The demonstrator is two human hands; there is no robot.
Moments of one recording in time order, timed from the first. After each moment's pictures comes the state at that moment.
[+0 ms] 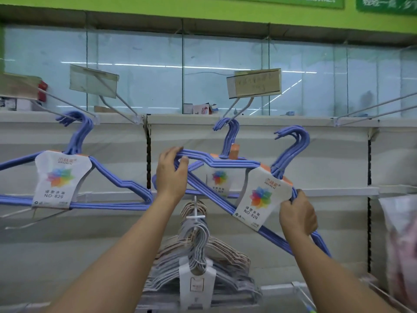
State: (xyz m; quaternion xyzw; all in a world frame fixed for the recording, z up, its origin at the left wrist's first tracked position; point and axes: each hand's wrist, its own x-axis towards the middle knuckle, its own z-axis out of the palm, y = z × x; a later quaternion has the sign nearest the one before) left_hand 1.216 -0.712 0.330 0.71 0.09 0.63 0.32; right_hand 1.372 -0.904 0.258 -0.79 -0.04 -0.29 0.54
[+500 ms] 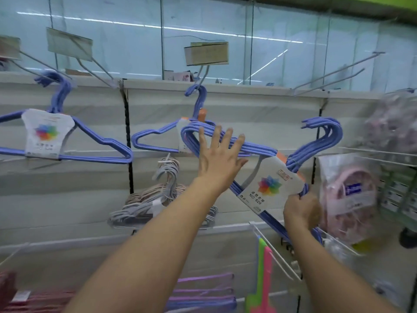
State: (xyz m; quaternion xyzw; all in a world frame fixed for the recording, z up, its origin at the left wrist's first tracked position) left_hand 1.209 -0.911 0.282 0.90 0.12 0.38 -0.18; right_hand 1.299 -1.058 0.190 -0.75 0.05 -0.29 0.59
